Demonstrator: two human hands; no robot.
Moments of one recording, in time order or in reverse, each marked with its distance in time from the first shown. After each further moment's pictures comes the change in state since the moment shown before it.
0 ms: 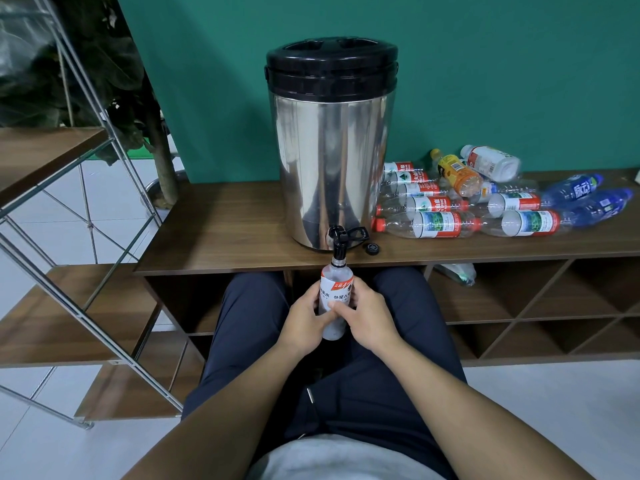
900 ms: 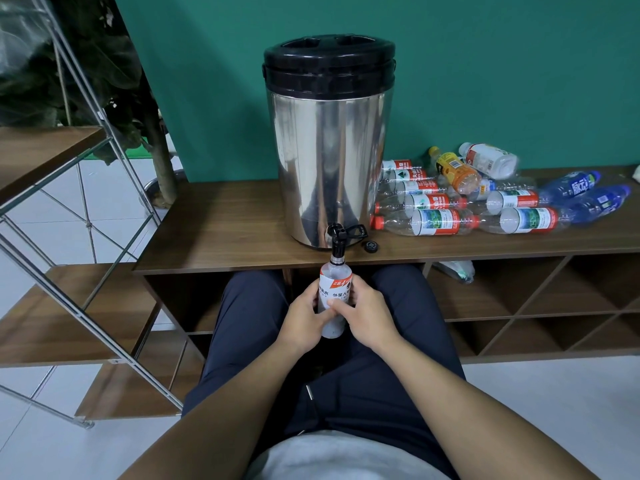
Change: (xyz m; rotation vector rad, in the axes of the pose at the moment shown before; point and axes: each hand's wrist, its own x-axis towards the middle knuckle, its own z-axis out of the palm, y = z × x) left_hand 0.001 -0.002 0.001 -0.006 -0.004 0.001; right_hand -0.002 -0.003 -0.001 -0.018 0.008 -0.008
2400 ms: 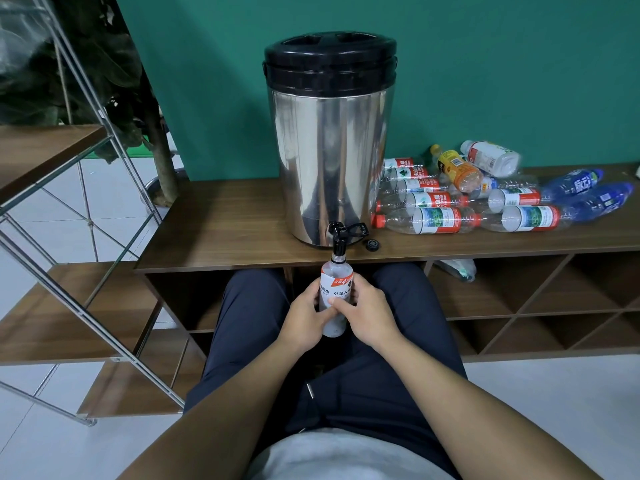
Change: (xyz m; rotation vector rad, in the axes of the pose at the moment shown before) left_hand -0.002 0.002 0.000 -0.004 0.001 -0.006; right_hand -0.002 -0.003 0.000 0.008 -0.008 0.016
